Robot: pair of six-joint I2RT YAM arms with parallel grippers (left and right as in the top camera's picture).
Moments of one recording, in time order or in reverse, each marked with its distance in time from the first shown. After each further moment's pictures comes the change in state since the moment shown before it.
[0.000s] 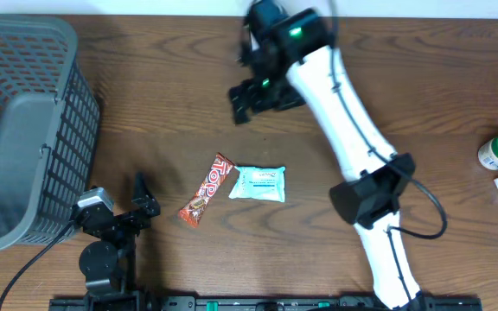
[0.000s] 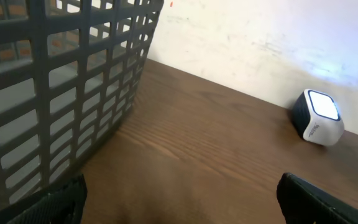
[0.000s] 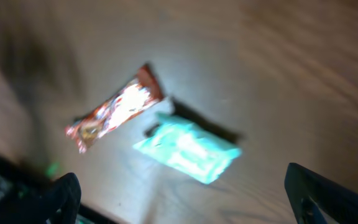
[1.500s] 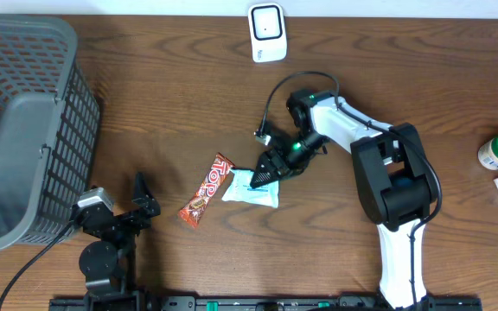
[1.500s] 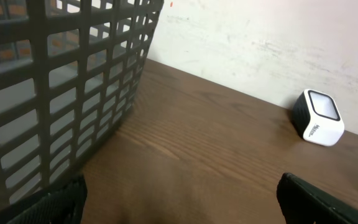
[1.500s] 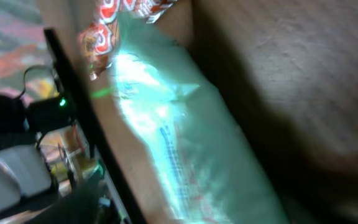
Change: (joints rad) left arm 0.000 0.000 0.000 0.000 0.000 0.000; right arm -0.179 -0.116 -1.135 0.634 -0.643 -0.453
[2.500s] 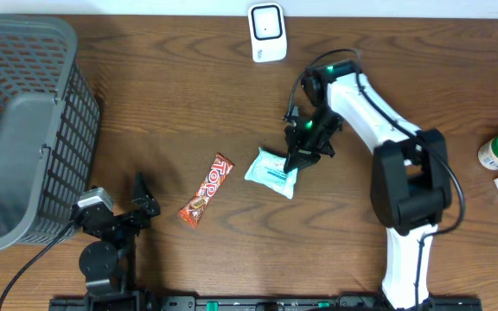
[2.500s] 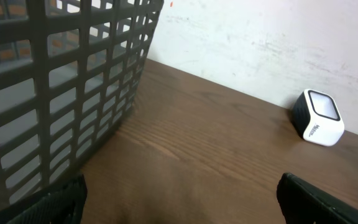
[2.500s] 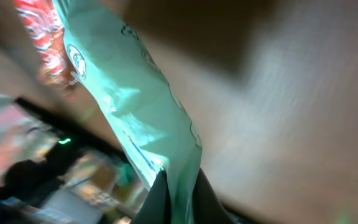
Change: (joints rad) left arm 0.000 0.000 0.000 0.000 0.000 0.000; right arm -0.055 -0.078 0.230 -0.380 0.285 0.455
